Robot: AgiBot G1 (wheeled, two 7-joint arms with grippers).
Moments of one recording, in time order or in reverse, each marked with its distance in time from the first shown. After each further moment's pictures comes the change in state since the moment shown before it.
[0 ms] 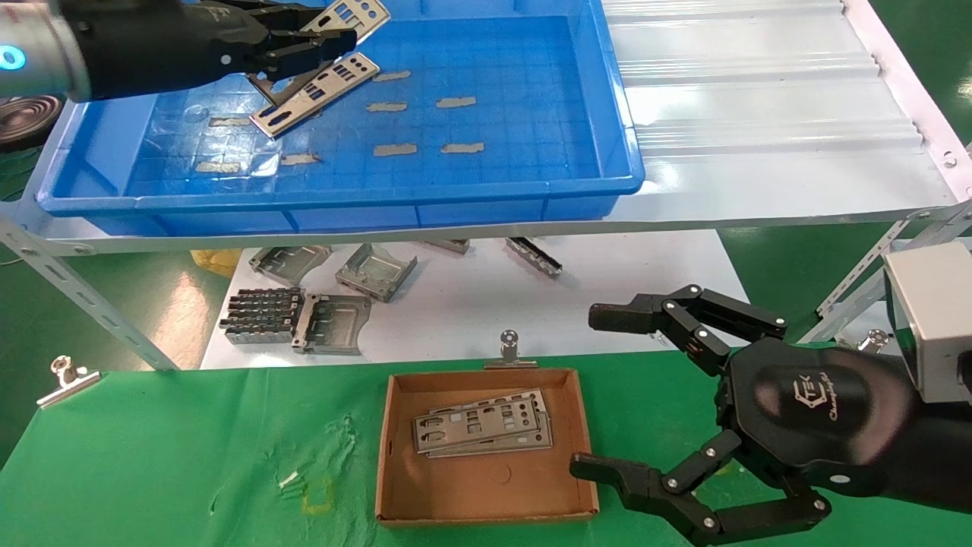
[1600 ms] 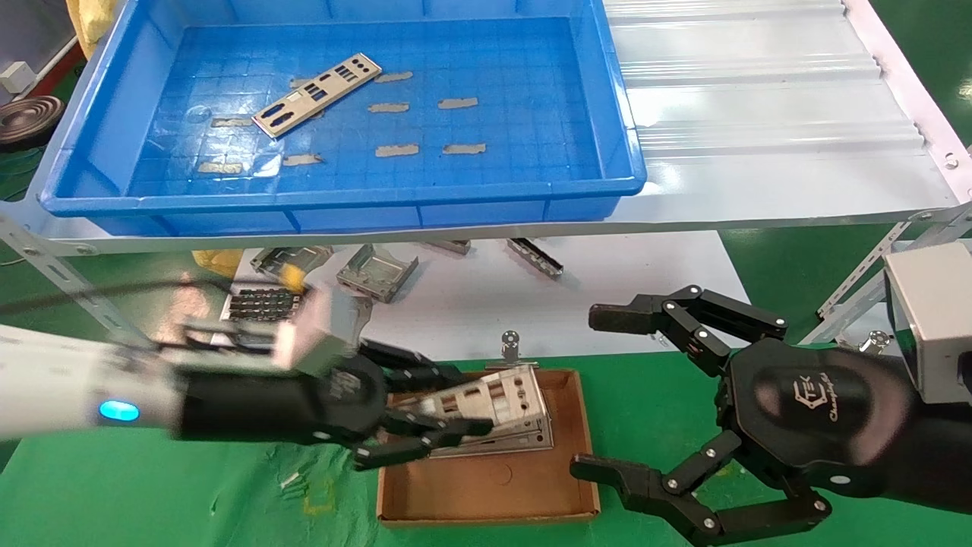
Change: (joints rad) left arm 0.611 -0.146 0.234 -0.706 -0.283 0.207 -0.120; right arm 0.000 0.000 0.000 0.000 0.000 0.000 0.000
